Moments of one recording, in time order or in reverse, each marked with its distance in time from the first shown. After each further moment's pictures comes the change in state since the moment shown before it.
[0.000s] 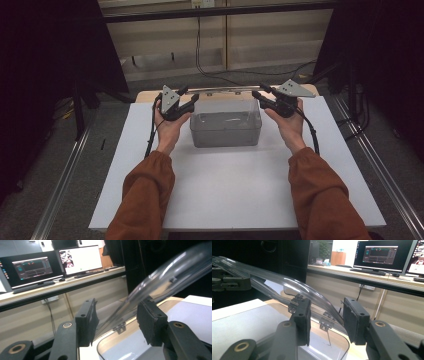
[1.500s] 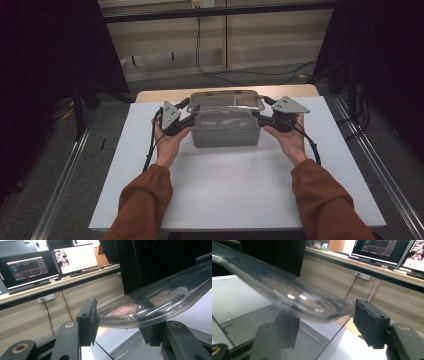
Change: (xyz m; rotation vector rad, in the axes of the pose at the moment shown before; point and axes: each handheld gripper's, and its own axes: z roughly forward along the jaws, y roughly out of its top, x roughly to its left) left arm -0.023 -0.019 -0.028 0.009 -0.026 0.036; right arm 0.022 -0.026 -0.019 0.110 -0.040 -0.118
